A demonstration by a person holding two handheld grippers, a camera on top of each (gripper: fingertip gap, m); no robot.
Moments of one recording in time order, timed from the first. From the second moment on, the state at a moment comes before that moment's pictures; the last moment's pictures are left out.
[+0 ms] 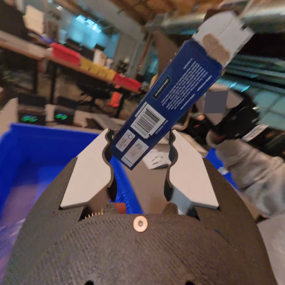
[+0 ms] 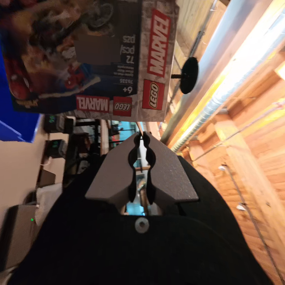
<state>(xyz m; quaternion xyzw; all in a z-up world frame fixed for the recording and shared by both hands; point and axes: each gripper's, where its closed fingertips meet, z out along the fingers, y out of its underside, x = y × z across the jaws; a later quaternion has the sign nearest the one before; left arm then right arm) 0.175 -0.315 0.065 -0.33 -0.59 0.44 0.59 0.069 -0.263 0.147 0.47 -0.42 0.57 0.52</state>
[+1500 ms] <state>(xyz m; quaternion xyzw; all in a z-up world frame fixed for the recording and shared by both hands) 0.073 -0.102 0.037 -0.70 -0.23 0.53 0.42 0.063 -0.064 0.066 0.29 -0.74 0.60 0.05</state>
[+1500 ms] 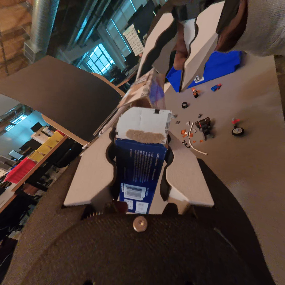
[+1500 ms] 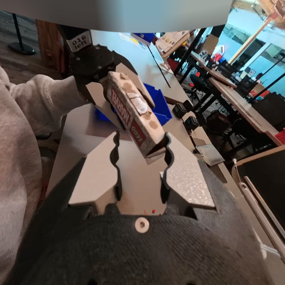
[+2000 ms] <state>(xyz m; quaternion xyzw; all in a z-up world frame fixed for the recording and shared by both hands) 0.079 -0.103 0.059 -0.65 -0.22 0.55 0.47 0.091 -0.018 0.106 0.35 -0.64 0.68 0.08</state>
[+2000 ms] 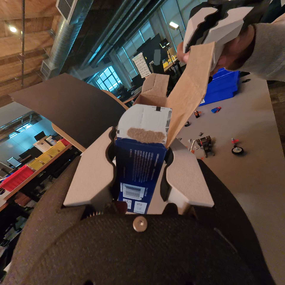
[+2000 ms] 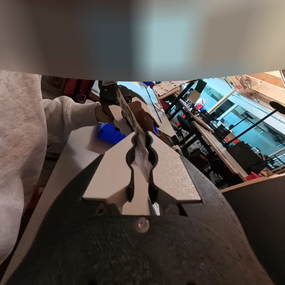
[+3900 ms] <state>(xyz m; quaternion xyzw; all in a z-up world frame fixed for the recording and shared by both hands) 0.117 -0.166 0.140 -0.41 -0.47 0.57 0.53 -0.049 0.206 0.022 -0.22 -0.63 0.73 0.16</state>
